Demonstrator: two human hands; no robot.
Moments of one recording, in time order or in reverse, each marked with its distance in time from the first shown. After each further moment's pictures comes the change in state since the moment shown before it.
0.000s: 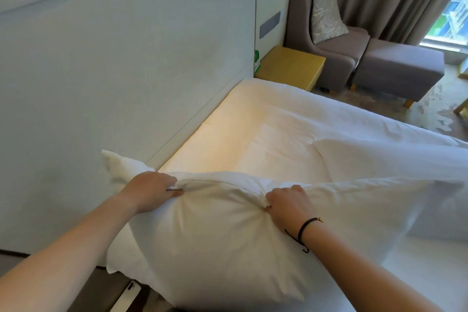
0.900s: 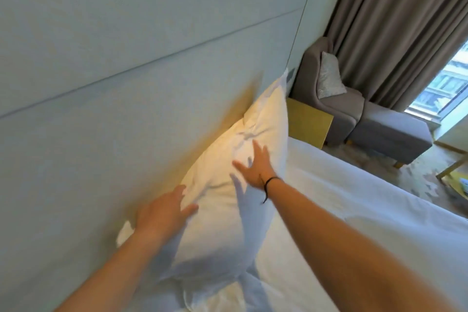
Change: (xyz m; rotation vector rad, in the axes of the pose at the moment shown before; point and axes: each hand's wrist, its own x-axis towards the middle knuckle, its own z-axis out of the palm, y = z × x) left_hand 0.133 -0.183 -0.070 -0.298 0.170 -0.264; right_hand 0.377 -0.161 -0.132 0.653 0.120 0.251
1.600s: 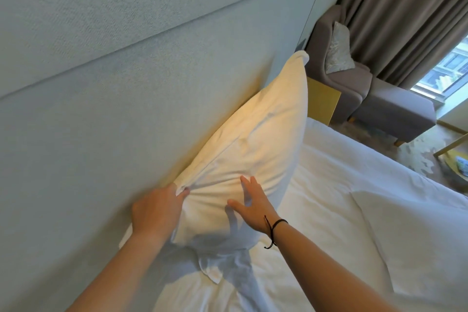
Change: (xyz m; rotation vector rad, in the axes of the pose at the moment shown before) left_hand -0.028 -0.062 0.025 0.126 0.189 -0.075; right_hand -0.104 0.033 0.110 0.138 -0.260 0.025
